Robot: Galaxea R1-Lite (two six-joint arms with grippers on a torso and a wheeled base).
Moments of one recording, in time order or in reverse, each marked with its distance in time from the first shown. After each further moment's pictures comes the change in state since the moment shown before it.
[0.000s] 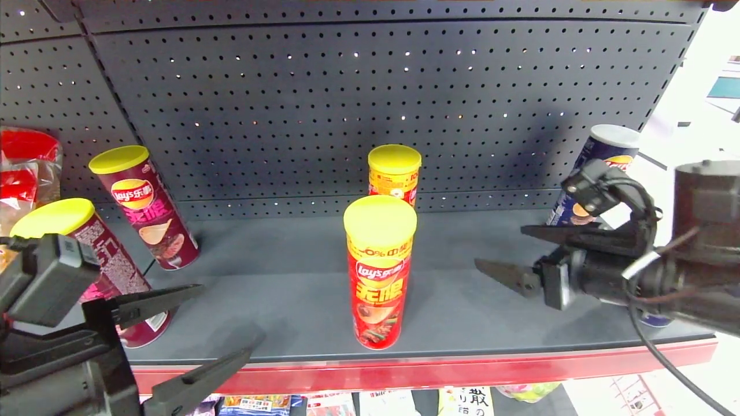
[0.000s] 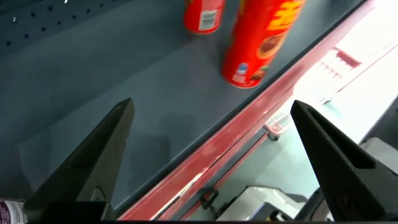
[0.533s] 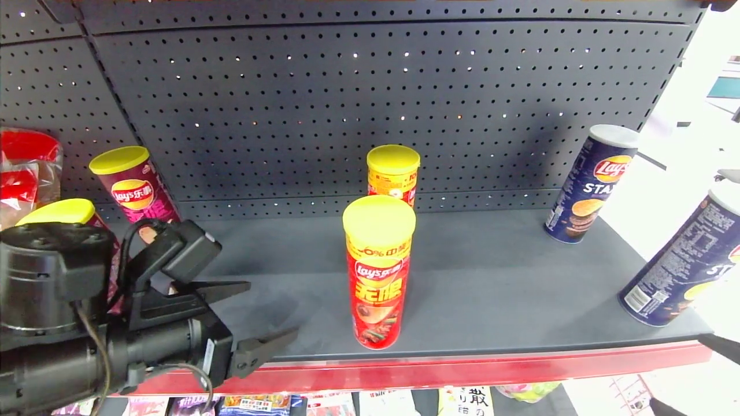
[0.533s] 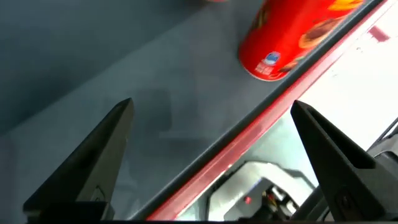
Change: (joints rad) left arm -0.022 0.292 -0.109 0.000 0.032 0.000; right arm -0.008 -0.793 0.428 0.237 -0.122 -0.007
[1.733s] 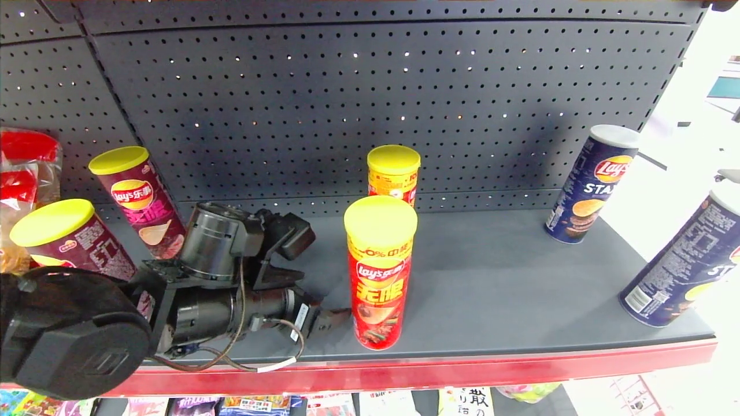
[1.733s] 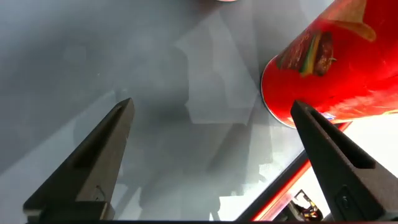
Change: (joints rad) left arm -0.095 0.346 -0.228 0.000 0.105 0.006; right arm -0.127 -0.362 0.030 0.218 -0.038 0.043
